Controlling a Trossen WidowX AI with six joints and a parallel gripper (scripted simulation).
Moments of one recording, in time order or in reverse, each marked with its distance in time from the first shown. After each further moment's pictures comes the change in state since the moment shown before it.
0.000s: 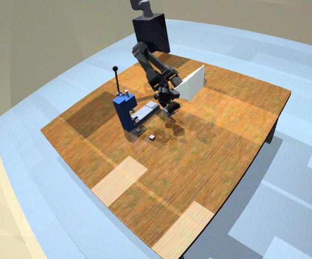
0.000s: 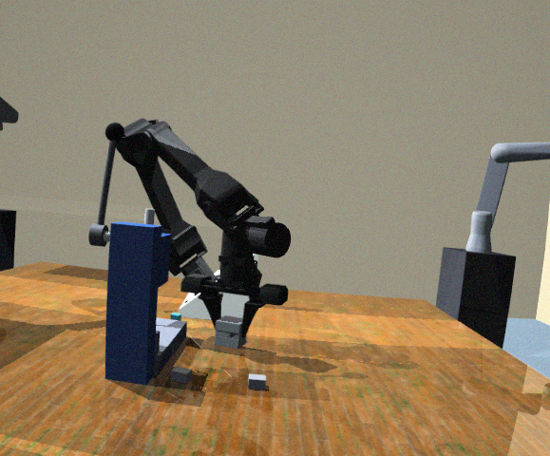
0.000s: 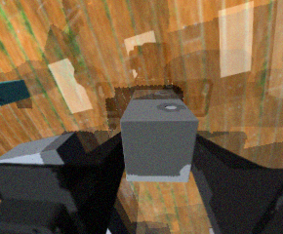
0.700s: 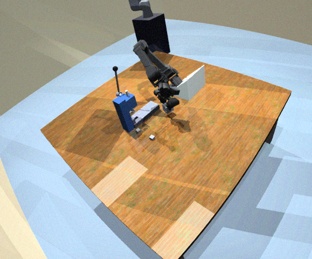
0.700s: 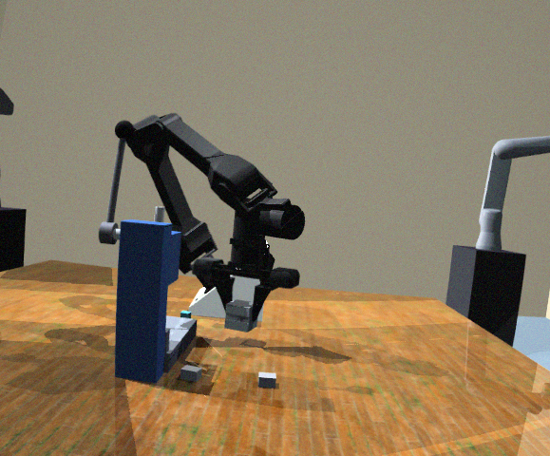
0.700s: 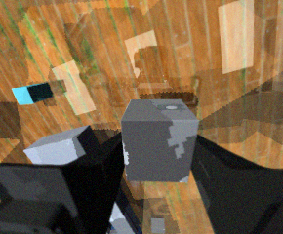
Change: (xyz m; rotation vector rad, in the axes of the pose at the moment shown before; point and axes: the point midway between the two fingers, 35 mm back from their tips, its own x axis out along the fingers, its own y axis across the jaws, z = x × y) arm -0.027 0.001 0.001 0.041 0.004 0.007
